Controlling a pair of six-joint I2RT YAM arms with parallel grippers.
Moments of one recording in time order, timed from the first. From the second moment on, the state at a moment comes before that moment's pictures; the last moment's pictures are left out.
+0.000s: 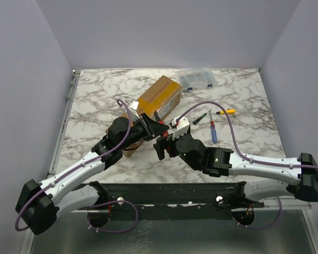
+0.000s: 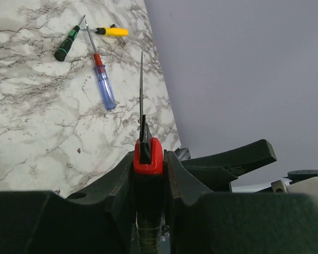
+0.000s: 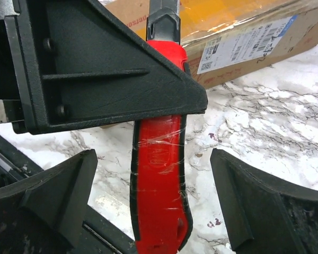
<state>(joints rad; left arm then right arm) -0.72 0.99 0.64 0.20 0.17 -1.05 1.28 1.20 0.92 -0.12 0.61 0.41</state>
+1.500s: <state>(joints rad) -0.08 1.11 0.82 -0.40 0.11 -0.49 0.93 1.46 1.00 -0.21 0.54 0.70</state>
